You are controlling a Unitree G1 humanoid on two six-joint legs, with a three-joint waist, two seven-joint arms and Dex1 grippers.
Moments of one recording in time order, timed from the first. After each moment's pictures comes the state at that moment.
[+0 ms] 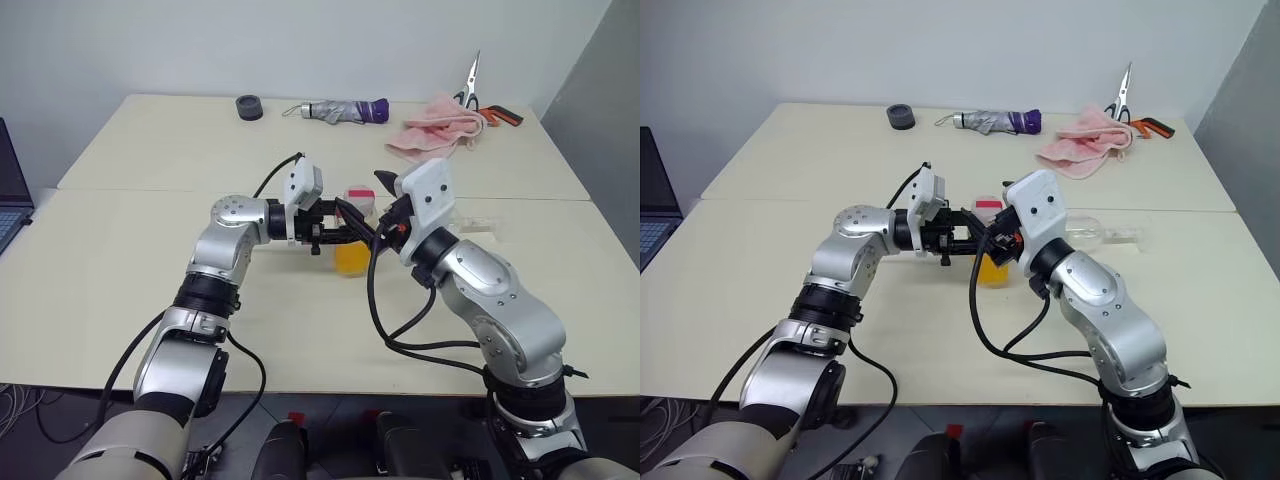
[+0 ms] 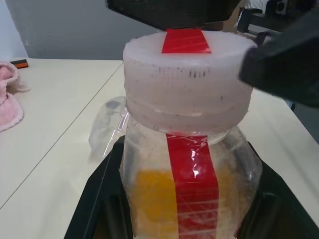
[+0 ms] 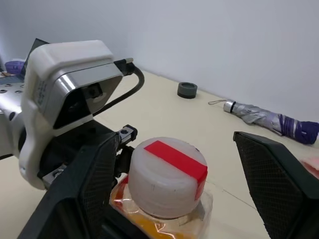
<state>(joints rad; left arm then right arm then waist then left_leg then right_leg) -0.88 0.35 -0.11 0.51 -0.29 0.15 -1.30 -0.52 -0.21 0.19 -0.59 0.25 0.78 0.20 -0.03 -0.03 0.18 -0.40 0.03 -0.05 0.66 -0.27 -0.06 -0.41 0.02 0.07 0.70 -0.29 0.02</state>
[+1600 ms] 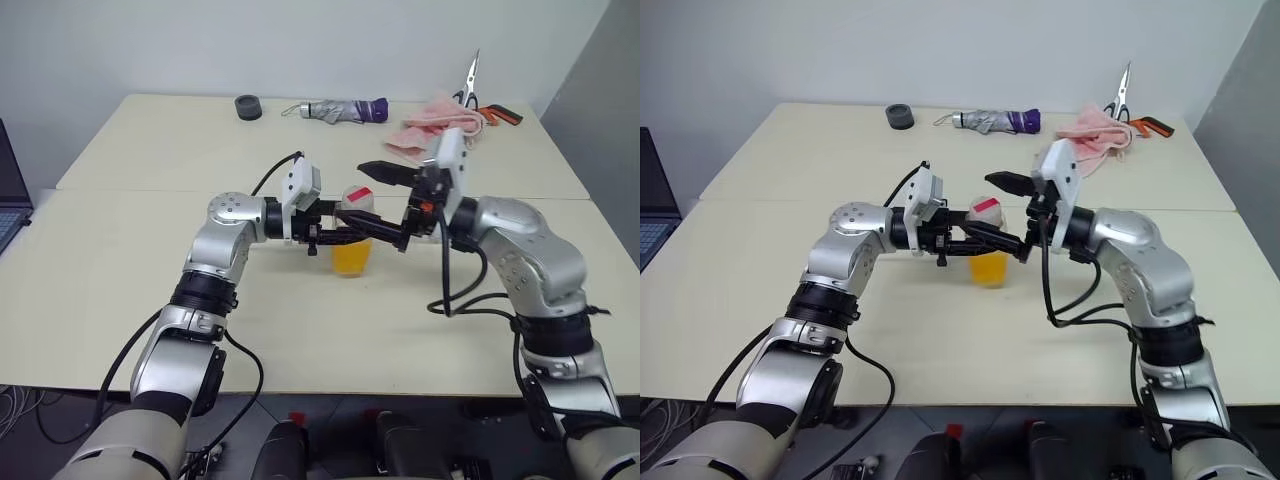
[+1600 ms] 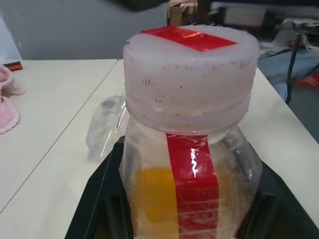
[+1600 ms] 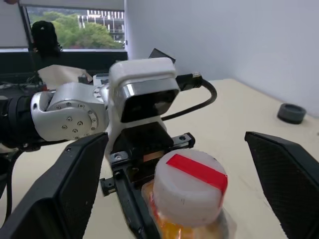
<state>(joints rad) -0.89 0.37 -0.11 0.49 -0.29 0.15 -1.32 -0.63 -0.42 0.03 -0.34 0.51 0.62 0.78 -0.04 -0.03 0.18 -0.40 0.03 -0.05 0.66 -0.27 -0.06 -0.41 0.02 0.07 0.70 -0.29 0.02</state>
